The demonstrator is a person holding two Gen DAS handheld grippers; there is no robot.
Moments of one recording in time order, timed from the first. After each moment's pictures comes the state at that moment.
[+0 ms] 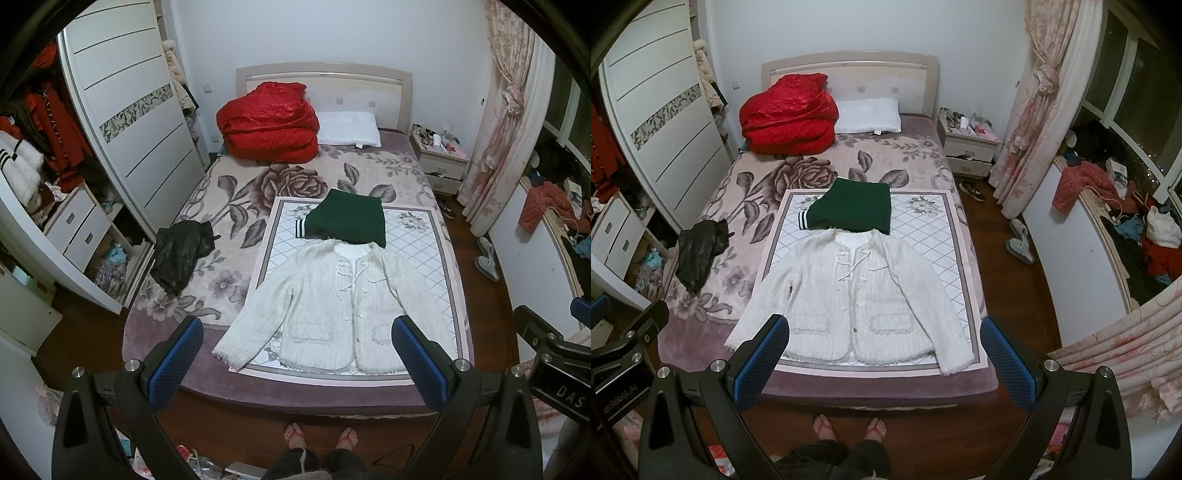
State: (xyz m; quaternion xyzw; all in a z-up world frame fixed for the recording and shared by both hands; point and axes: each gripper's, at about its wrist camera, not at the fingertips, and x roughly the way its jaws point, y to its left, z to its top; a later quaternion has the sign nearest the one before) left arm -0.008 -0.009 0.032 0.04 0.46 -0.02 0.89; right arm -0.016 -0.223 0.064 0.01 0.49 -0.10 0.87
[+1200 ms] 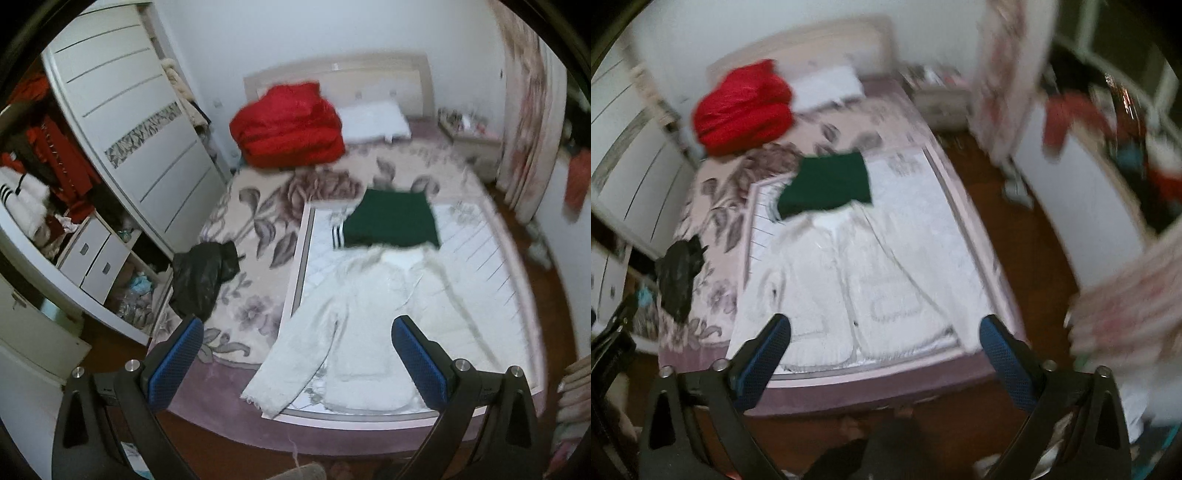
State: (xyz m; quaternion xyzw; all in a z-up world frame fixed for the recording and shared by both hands) left arm 0.112 -0.011 -0.123 0.13 0.44 0.03 0.89; right arm 0.040 -0.278 -0.118 0.15 0.55 -0.19 0.80
